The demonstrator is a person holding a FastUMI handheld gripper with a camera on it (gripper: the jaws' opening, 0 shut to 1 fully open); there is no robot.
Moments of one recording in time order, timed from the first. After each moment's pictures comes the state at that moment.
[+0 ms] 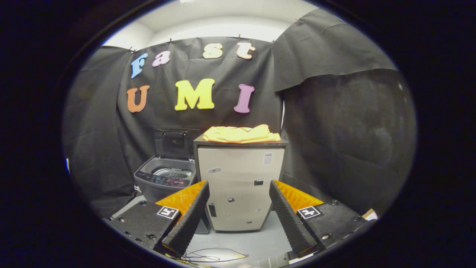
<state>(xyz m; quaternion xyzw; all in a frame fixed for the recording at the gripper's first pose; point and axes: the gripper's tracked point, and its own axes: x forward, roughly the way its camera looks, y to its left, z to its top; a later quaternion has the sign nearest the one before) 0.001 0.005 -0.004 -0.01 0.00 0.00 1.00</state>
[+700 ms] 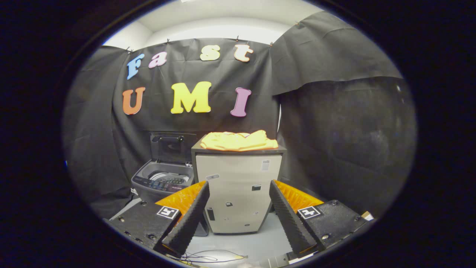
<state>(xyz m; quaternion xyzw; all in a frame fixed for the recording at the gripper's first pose) 0.000 0.016 0.033 0.00 -0.01 -0.02 1.00</state>
